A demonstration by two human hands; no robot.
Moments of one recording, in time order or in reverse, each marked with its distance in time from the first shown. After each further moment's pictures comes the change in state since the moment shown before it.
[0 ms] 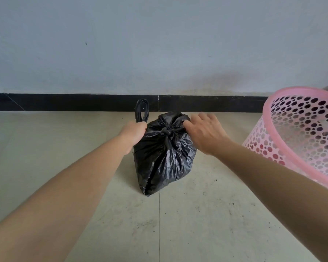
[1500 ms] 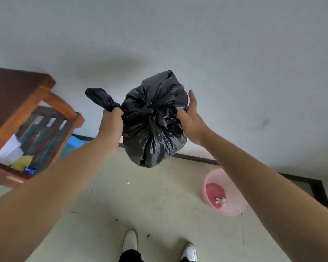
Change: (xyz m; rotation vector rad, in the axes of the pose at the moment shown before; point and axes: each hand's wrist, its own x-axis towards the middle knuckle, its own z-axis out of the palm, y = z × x) left_hand -0.479 0.500 -0.302 -0.509 0.433 0.047; right_hand 0.062 0.078 -0.767 1.417 -0.192 0.341
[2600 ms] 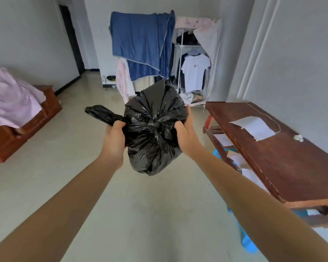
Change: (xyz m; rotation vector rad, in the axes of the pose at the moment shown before) left_hand -0.499 -0.103 -0.900 -0.641 1.170 0.398; right_hand -0.522 -0.423 0.780 0.246 -1.046 -0.694
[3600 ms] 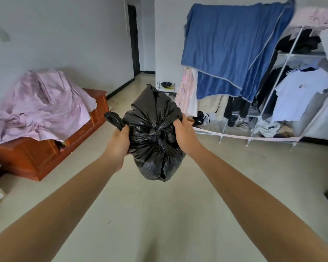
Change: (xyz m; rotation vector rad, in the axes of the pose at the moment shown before) left_hand 0.816 0.065 -0.214 0.204 0.188 0.025; right_hand 0.732 0.184 0.531 -0.104 -0.339 0.013
